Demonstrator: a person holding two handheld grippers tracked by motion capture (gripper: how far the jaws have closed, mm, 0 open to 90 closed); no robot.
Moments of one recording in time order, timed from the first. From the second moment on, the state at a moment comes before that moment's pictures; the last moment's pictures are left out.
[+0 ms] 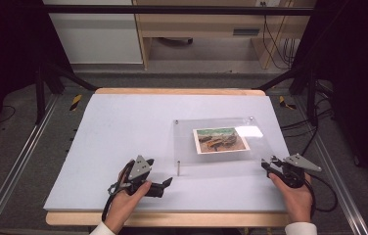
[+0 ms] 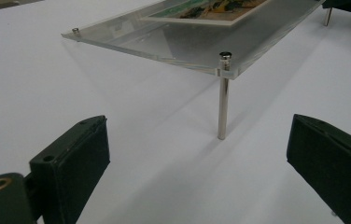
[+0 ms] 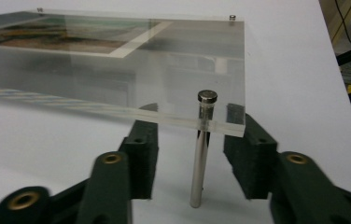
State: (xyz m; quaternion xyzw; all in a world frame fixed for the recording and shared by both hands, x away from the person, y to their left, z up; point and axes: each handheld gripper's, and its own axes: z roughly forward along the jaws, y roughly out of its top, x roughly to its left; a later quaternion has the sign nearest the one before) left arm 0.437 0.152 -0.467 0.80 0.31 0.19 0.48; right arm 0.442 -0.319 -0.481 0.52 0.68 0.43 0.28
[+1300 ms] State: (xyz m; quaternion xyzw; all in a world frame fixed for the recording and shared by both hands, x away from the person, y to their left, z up) left arm 0.461 0.114 -0.478 0.73 0.37 0.12 0.57; right arm 0.443 -0.329 -0.468 0.52 0.65 0.49 0.27
